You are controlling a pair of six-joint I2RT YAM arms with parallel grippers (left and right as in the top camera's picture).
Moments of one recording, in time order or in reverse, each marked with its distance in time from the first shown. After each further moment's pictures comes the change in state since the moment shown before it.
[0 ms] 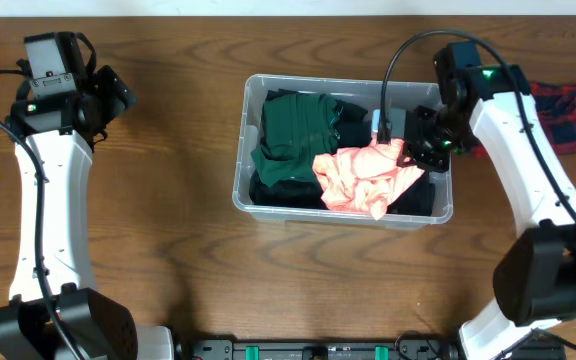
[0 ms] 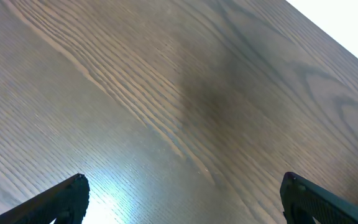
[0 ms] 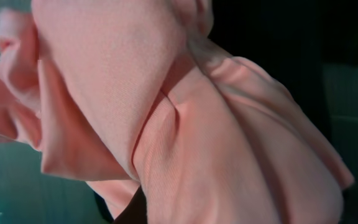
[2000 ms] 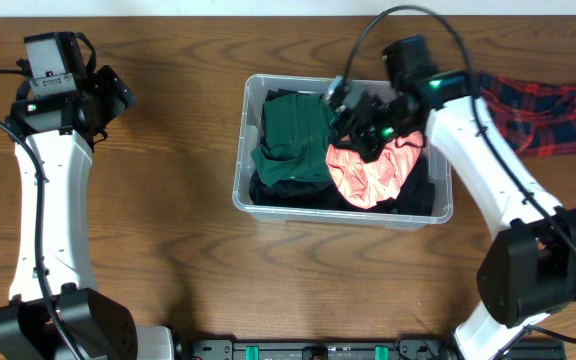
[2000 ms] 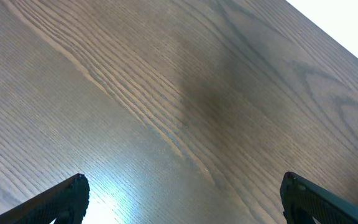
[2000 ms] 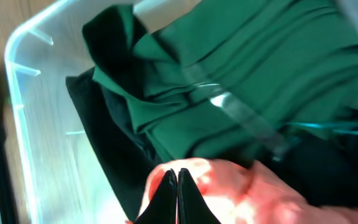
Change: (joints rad) left arm 0.000 0.000 0.000 0.000 0.000 0.000; right arm 0.192 0.023 -0.030 0.304 -0.283 0.676
